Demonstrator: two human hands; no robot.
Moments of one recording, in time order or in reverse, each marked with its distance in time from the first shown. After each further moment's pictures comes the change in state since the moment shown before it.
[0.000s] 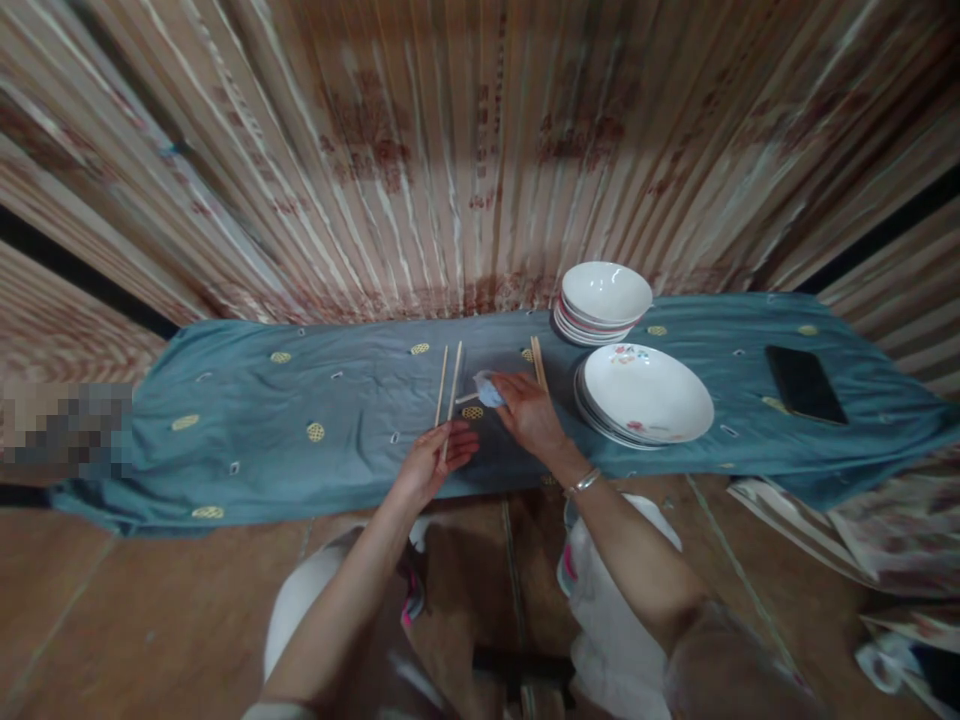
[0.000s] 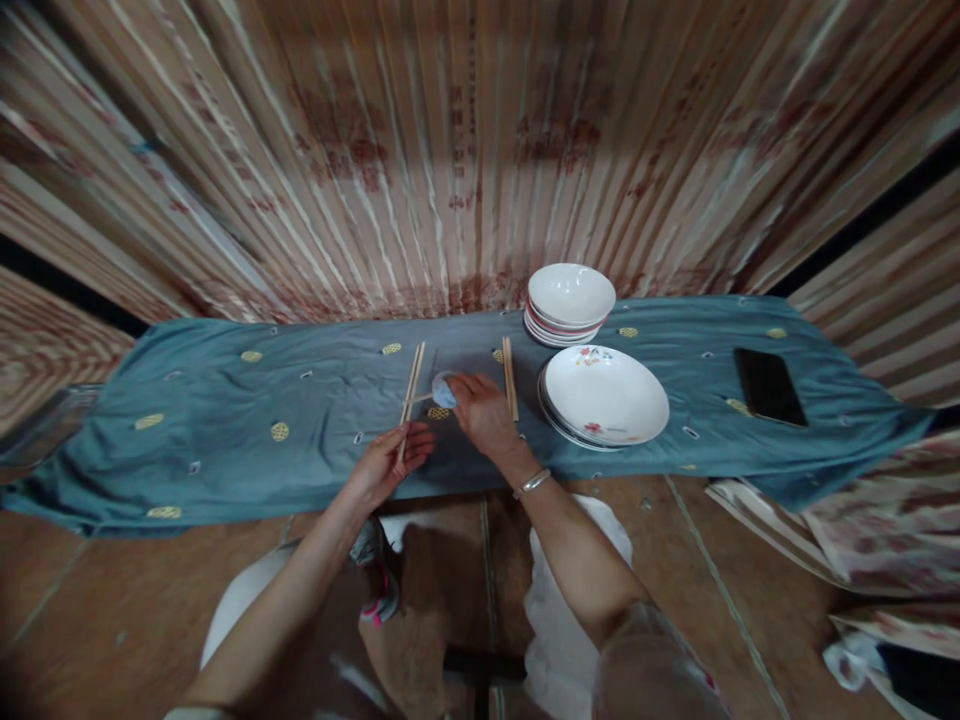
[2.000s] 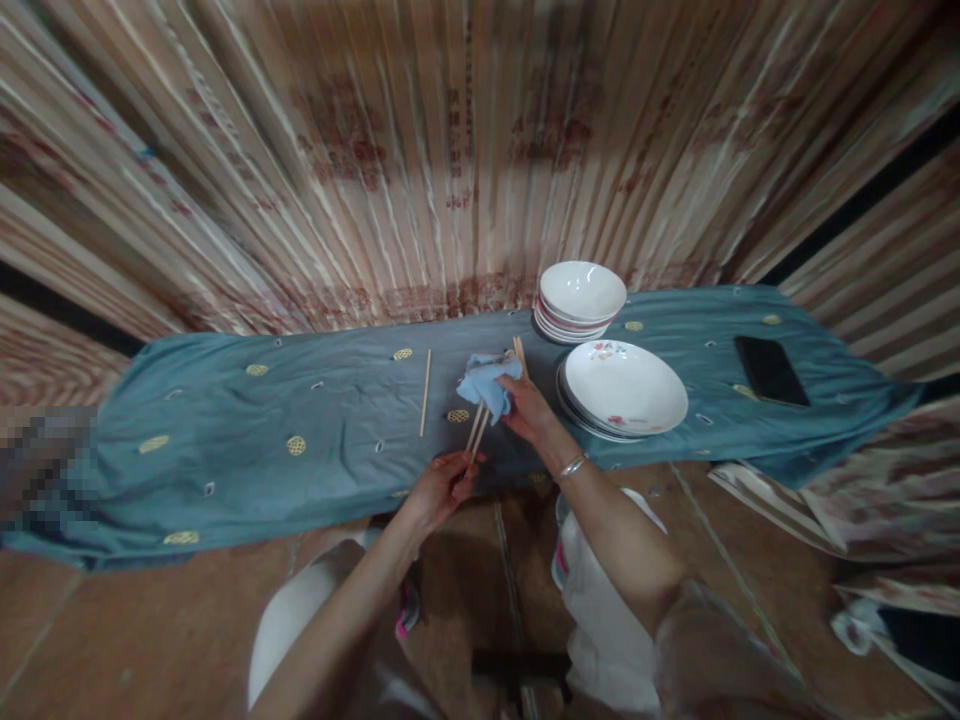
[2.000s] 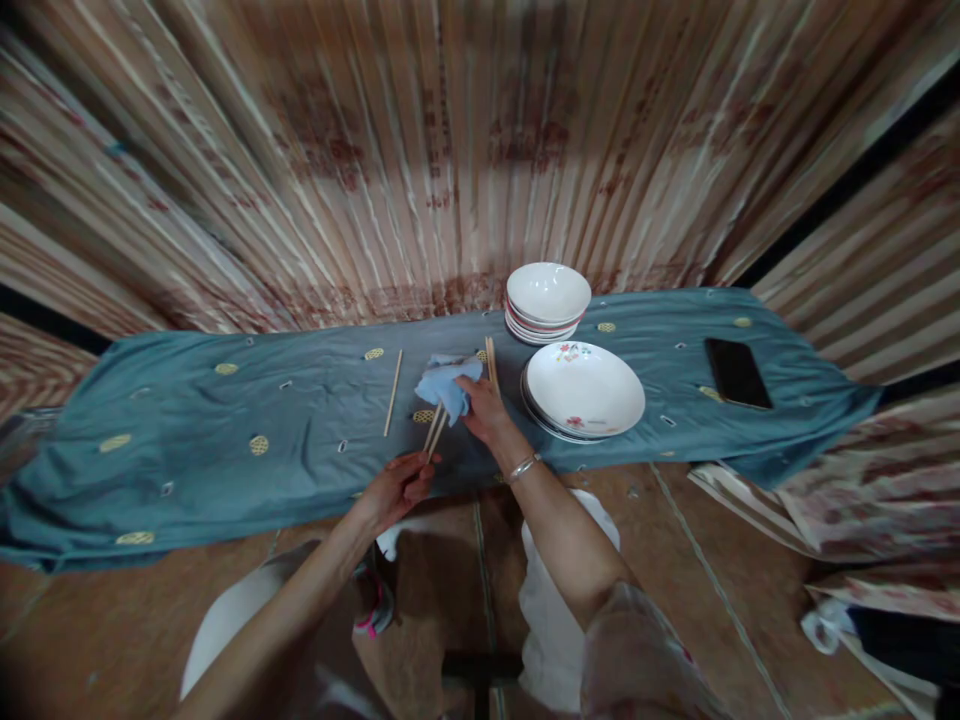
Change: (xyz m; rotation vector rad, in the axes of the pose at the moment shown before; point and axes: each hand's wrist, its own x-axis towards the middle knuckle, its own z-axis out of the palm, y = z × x) left_hand -0.006 -0.032 0.010 -0.023 -0.225 -0.143; right_hand 0.016 0.020 0.017 1.439 0.132 0.734
